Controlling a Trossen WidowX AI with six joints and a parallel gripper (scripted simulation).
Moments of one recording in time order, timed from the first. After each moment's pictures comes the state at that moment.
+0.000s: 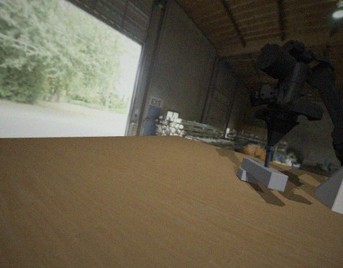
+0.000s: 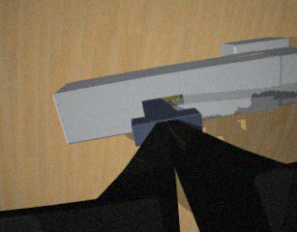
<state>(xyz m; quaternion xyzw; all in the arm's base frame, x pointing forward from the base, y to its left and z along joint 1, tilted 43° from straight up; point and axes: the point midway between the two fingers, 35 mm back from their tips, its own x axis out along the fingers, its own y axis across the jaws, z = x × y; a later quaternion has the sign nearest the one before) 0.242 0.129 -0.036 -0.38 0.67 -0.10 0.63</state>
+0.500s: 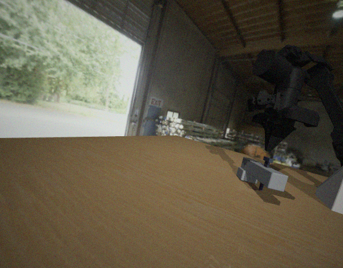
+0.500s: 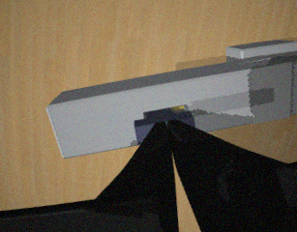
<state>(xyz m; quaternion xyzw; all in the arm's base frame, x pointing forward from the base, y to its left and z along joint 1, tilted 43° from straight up) 0.247 0.123 -0.045 -0.37 0.67 -0.11 0.63</state>
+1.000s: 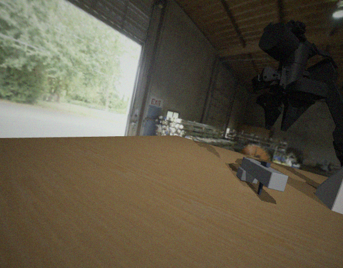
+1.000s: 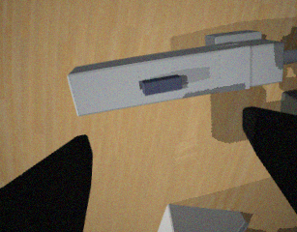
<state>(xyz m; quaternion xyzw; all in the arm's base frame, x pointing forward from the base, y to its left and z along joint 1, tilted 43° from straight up) 0.244 0.162 -0.003 -0.38 0.68 -0.11 0.61</state>
